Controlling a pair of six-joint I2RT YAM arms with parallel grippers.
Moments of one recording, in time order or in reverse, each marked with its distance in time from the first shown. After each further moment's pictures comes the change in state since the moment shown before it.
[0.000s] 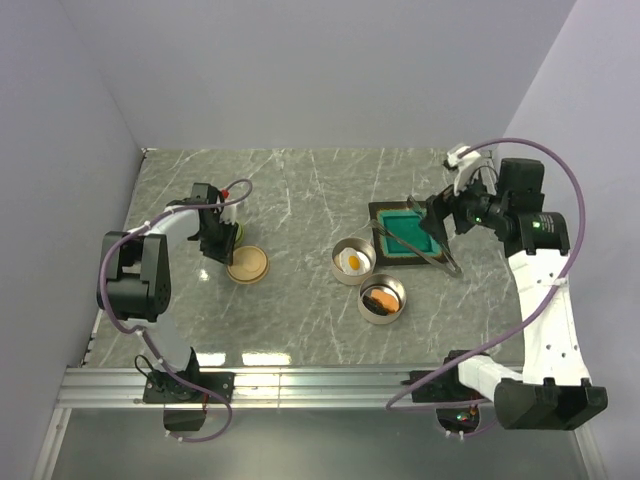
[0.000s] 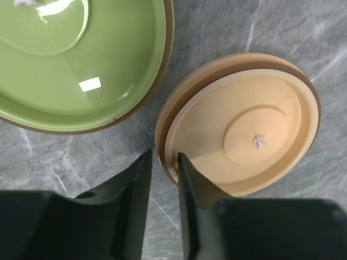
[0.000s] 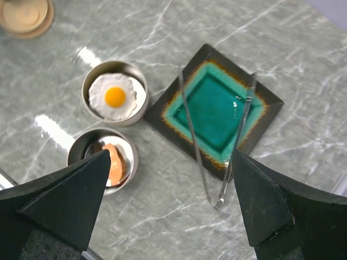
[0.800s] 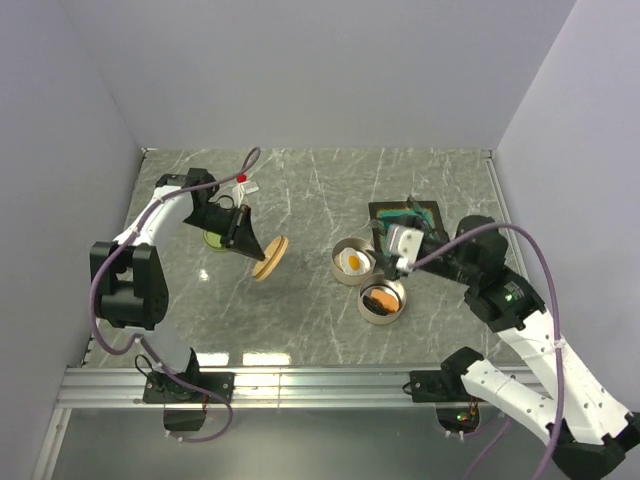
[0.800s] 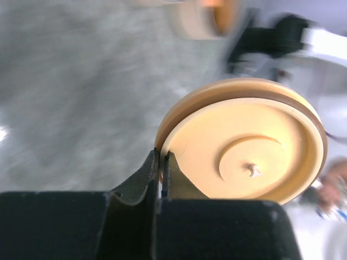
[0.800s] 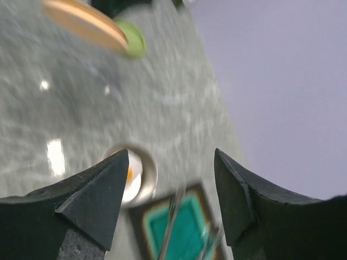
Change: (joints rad) left arm -0.008 -0.057 0.243 -0.533 0.785 0.205; right arm 0.528 -0.337 -0.392 0.480 0.045 -0.277
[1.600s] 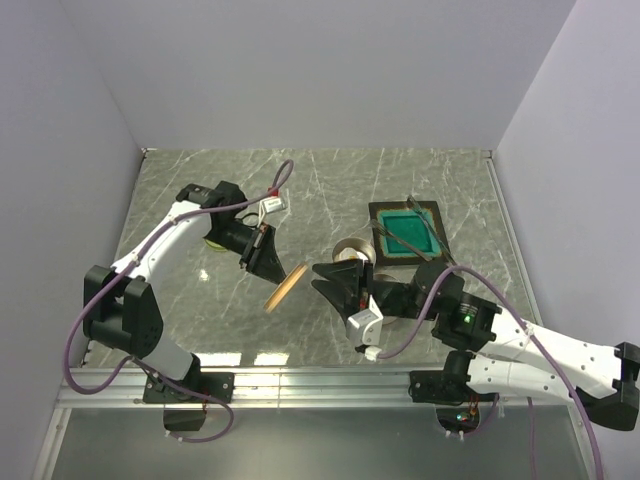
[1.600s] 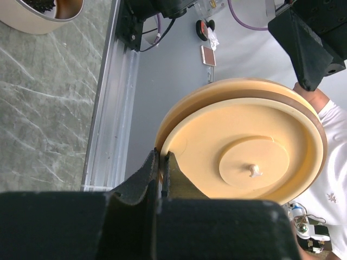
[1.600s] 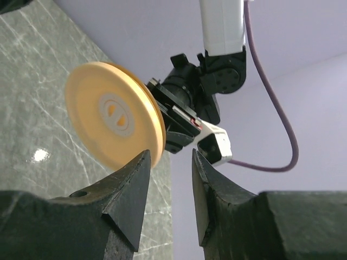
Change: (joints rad) left arm -0.249 -0.169 -0.058 -0.182 0.336 0.163; right arm 0.637 0.033 -0.217 0.521 0.203 -0.340
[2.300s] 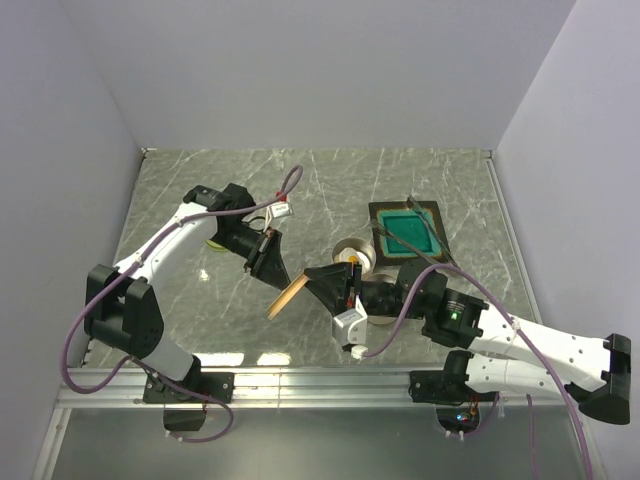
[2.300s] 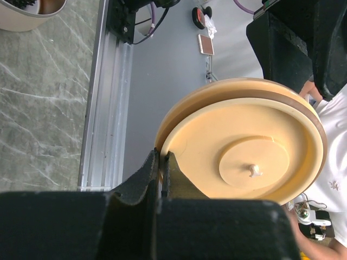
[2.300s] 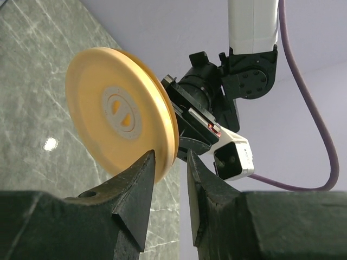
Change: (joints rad) left arm -0.054 0.002 0.000 -0.001 -0.002 0.016; right arm 0.017 0.071 0.000 0.002 0.012 -0.024
